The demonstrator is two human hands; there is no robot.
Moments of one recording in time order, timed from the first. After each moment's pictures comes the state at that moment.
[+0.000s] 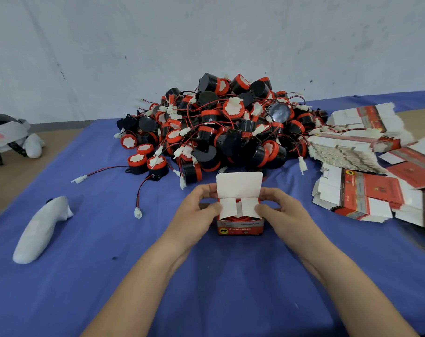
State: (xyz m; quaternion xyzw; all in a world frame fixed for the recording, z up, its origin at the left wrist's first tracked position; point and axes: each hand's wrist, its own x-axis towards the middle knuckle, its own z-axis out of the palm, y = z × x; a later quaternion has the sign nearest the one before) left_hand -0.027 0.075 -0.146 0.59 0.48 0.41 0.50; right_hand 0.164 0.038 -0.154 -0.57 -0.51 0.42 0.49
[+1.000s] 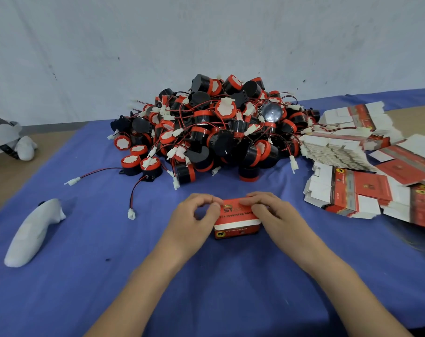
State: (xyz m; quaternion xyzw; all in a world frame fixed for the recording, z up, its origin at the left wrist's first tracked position) left_hand -0.024 0.063 -0.153 0.68 0.49 0.40 0.37; right_hand 0.172 0.033 -0.163 -0.54 -0.62 0.35 0.45
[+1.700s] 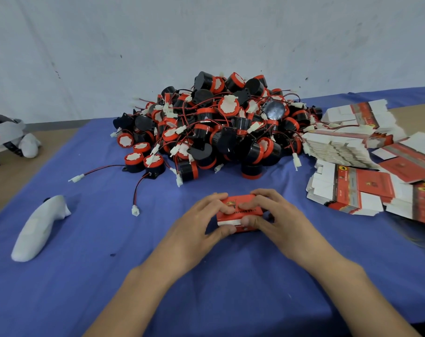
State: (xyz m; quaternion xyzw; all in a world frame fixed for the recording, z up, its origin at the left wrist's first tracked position) left_hand -0.043 0.057 -0.164 0.84 0.41 0.26 0.21; right_hand 0.178 0.031 -0.167 -0.56 -0.72 0.22 0.34
